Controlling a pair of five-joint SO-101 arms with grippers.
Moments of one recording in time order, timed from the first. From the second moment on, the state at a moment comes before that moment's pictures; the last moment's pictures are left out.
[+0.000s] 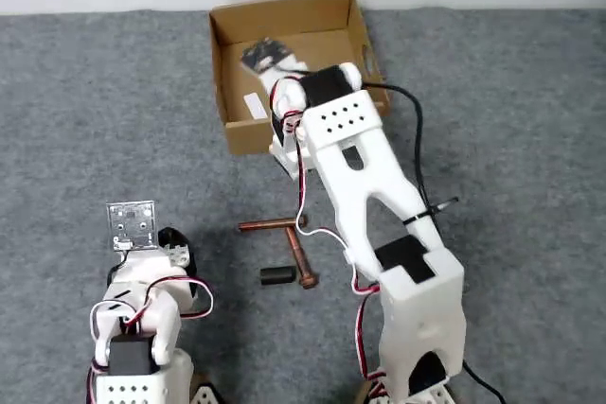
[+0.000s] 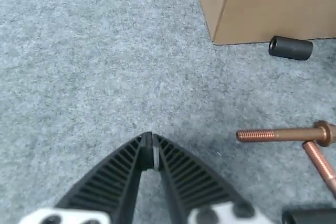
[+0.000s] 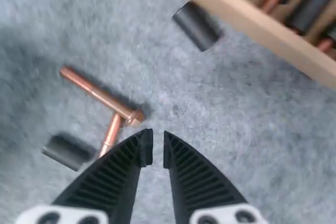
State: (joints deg) left arm -5.9 -103.4 96.9 59.2 11.6; right arm -27.9 27.3 -33.3 95.4 16.0
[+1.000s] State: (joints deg) left arm -5.9 -103.4 96.9 59.2 11.6; right arm -27.7 48.1 -33.3 66.8 33.6
